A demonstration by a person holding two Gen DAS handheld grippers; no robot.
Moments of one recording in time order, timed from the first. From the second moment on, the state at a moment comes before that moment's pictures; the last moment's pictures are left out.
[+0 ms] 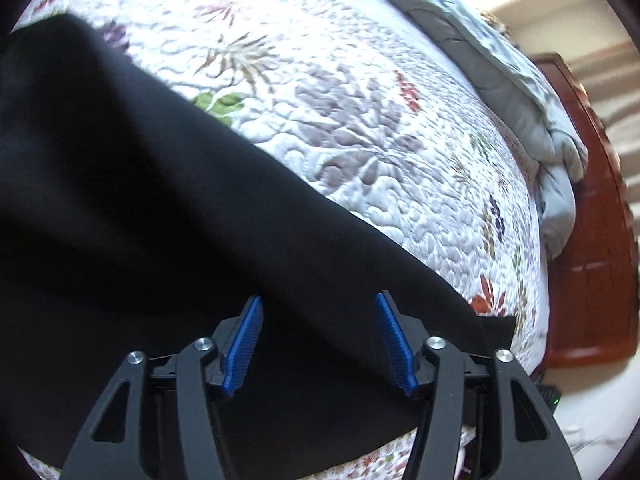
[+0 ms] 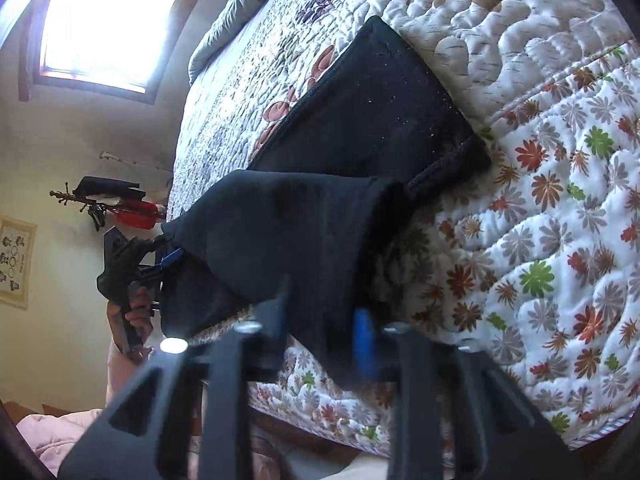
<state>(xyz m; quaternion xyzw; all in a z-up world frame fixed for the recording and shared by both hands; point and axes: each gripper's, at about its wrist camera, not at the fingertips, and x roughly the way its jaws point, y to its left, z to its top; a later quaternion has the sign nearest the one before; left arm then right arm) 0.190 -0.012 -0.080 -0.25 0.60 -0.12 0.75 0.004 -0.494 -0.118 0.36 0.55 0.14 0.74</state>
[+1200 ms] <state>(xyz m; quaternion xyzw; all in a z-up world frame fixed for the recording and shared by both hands) 0.110 0.023 -0.045 -0.19 0.52 -0.02 0.83 0.062 -0.464 -0.042 0.14 0.52 0.00 0.84</state>
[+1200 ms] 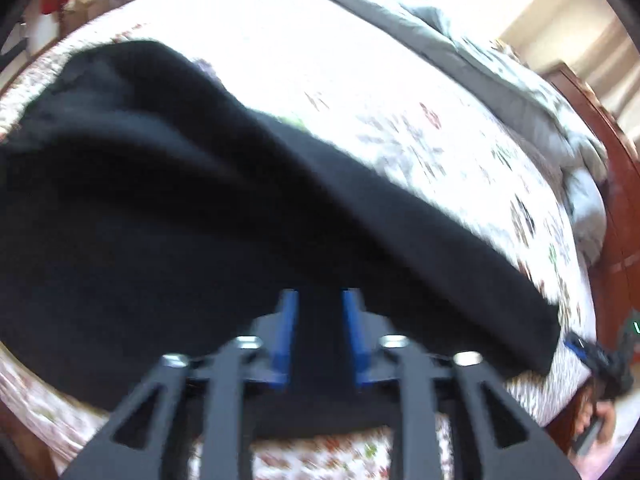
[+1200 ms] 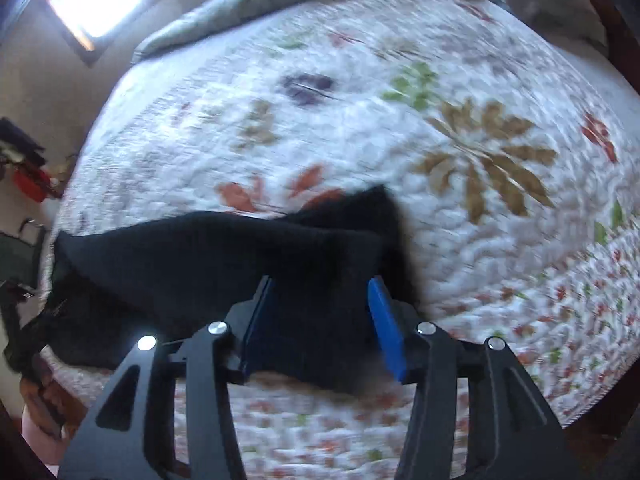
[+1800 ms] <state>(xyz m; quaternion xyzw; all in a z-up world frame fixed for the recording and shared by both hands) 0.244 0.108 -0.063 -0.25 0.60 0.02 0.76 0.107 -0.277 -0.083 0.13 0.58 0.20 0.78</state>
